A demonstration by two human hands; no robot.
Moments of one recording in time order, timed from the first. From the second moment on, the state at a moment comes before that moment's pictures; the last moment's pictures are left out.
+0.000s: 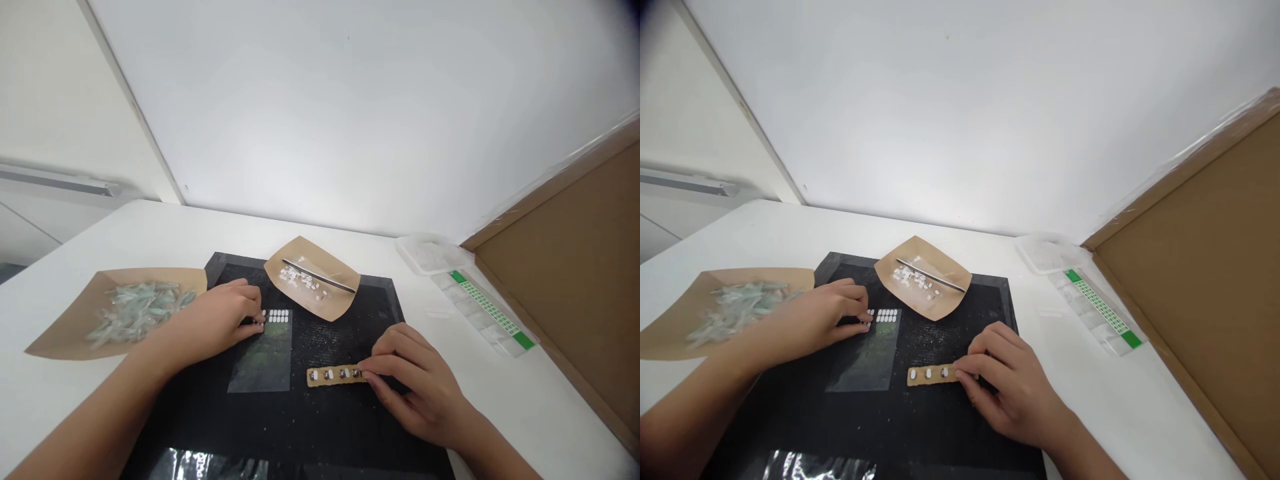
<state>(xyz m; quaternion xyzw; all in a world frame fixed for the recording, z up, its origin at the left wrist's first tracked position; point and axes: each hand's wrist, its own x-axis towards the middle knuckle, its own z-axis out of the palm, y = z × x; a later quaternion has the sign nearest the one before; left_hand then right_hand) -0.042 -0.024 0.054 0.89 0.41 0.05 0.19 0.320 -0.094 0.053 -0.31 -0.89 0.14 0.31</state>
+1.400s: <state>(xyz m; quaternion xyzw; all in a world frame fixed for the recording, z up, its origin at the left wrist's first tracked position) -0.010 -0.045 0.073 0.87 0.37 0.22 0.22 0.310 -0.102 0.052 -0.34 -0.86 0.19 0.35</state>
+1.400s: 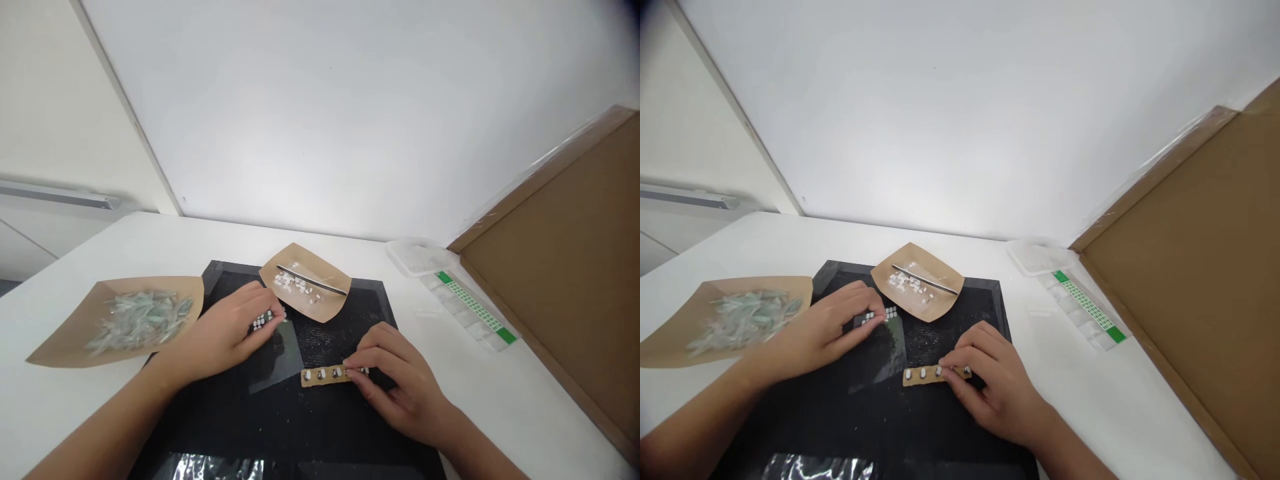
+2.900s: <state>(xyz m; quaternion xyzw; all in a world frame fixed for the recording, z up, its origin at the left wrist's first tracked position) 0.055 -0.091 0.043 0.81 0.30 0.40 0.30 0.318 -0.104 0.070 -0.37 -0.82 0.08 0.43</state>
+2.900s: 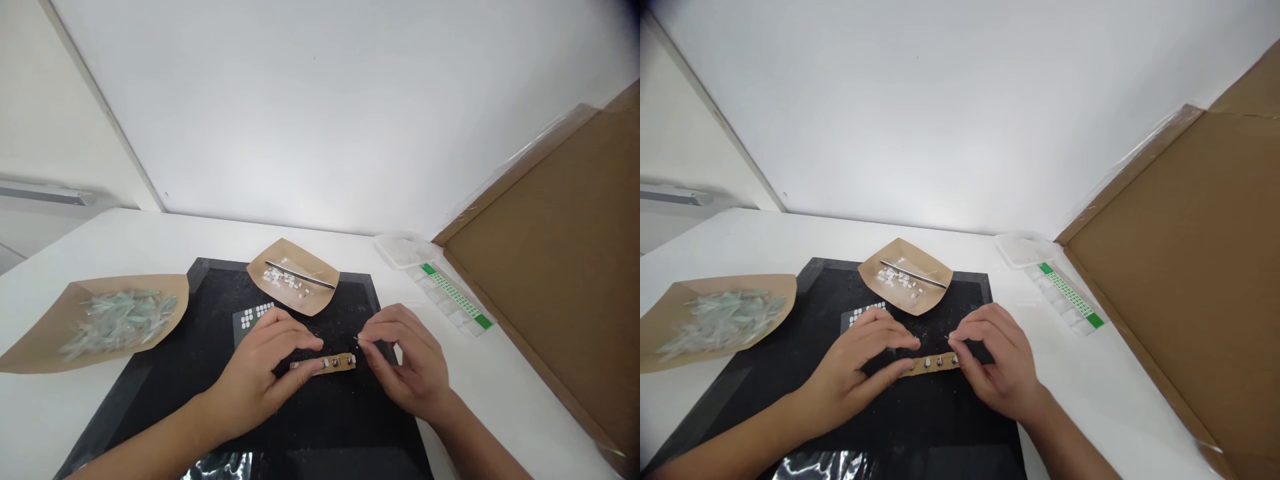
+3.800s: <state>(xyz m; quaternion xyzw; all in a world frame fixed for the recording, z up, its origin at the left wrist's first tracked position) 0.101 -0.105 0.034 0.85 0.41 0.23 0.24 0.336 -0.100 0.059 -0.35 -0.90 0.13 0.24</state>
